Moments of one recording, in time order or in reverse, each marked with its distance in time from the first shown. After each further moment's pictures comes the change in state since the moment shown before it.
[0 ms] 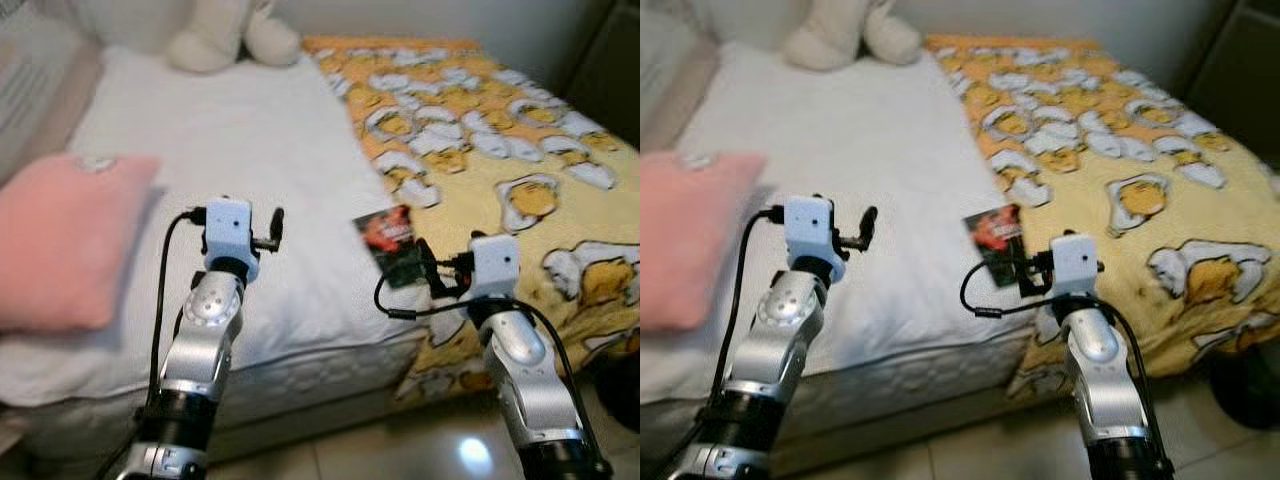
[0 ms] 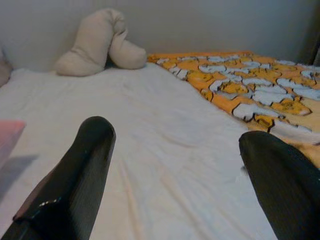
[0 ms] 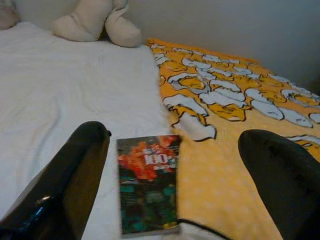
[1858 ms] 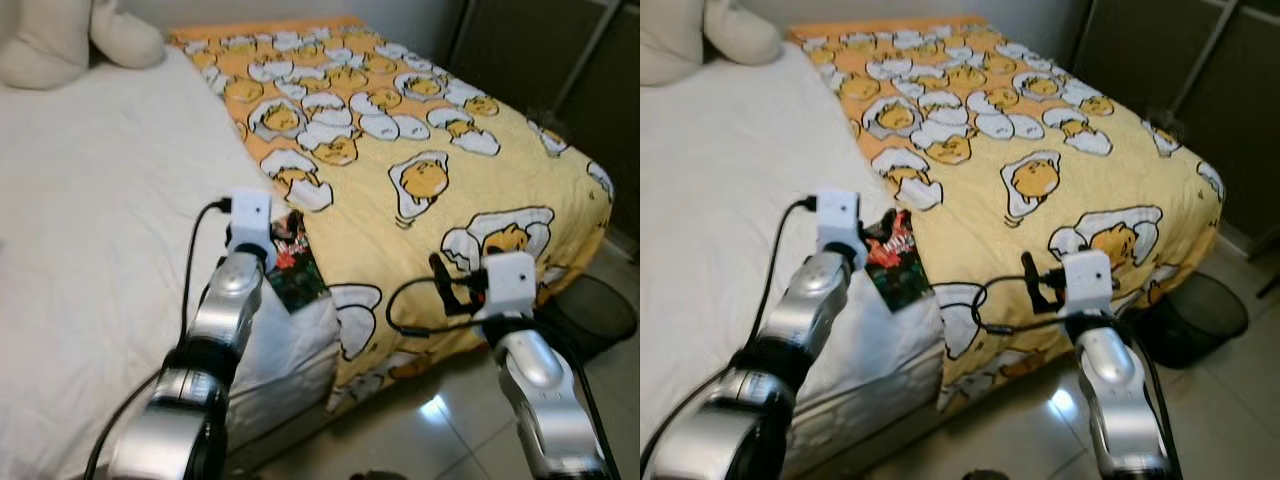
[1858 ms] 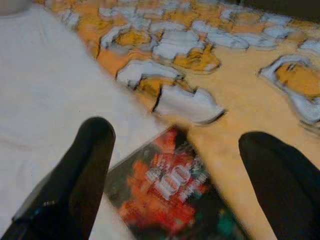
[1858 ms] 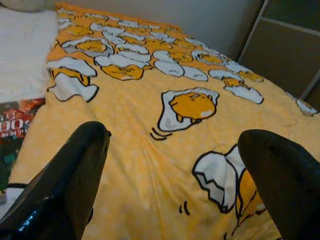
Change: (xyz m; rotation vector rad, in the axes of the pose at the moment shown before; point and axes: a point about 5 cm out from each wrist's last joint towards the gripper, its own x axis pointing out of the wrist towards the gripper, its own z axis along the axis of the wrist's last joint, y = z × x) left arm 0.040 -0.005 -0.032 -0.033 0.214 0.001; right arm -0.025 -0.009 -0.004 -0.036 0.024 -0.029
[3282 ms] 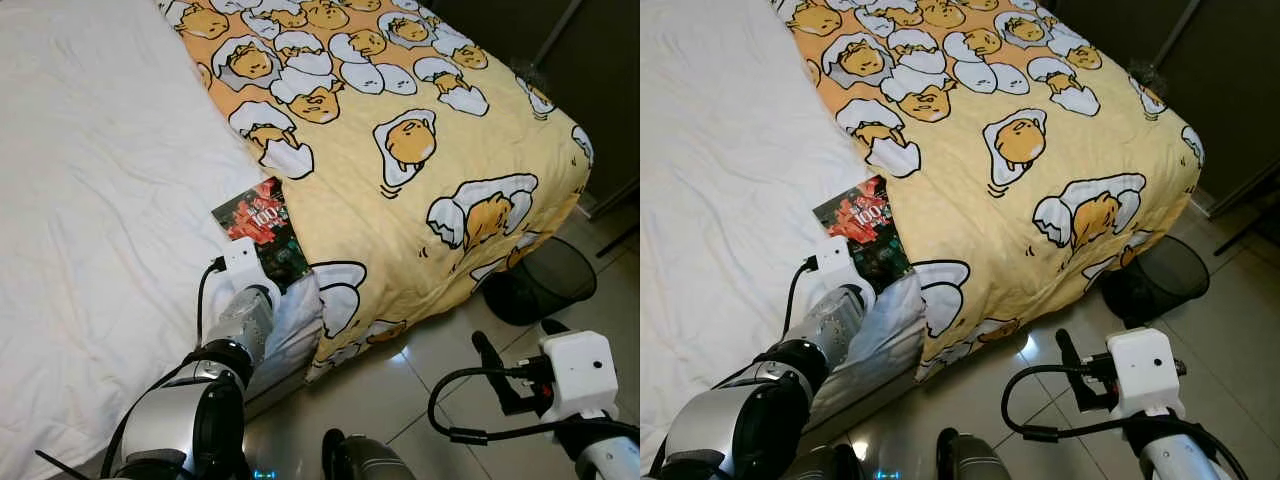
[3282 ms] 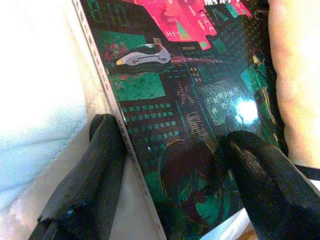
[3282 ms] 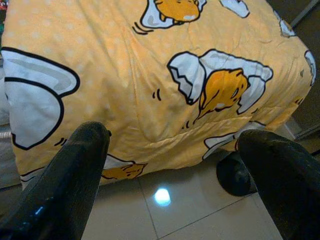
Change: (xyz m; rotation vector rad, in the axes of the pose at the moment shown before) left arm -0.010 -0.014 -0.064 -0.467 0.327 0.109; right arm -0.113 -0.013 0.009 -0.084 0.227 0.007
